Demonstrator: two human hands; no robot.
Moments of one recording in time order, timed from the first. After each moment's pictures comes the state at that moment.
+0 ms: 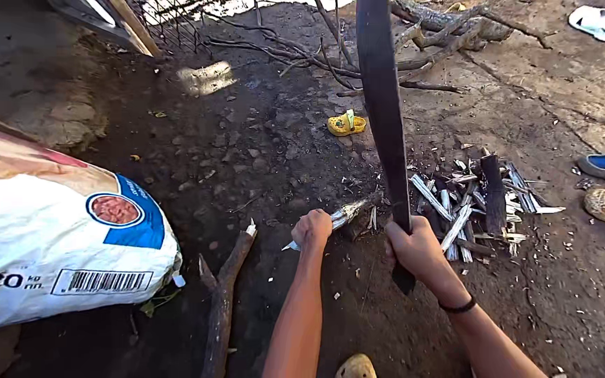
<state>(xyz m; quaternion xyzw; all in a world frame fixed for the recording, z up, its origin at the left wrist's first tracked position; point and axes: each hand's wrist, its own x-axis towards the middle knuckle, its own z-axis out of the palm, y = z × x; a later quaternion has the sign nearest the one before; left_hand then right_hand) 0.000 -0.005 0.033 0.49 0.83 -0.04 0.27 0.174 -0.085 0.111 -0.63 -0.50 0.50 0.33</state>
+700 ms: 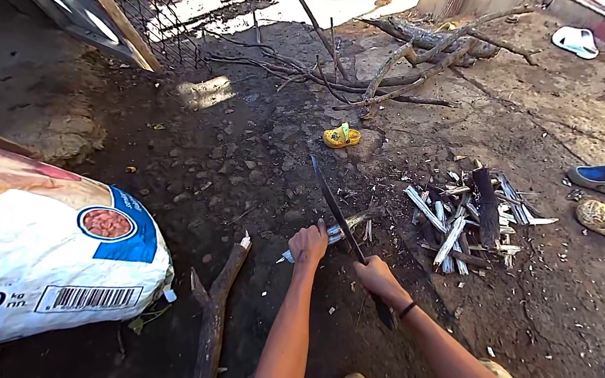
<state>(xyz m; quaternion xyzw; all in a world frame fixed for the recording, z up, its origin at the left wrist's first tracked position) -0.009 -0.007 0.013 0.57 0.78 -0.06 0.23 0.153 -0.079 -0.001 -0.71 -0.40 0.57 0.08</state>
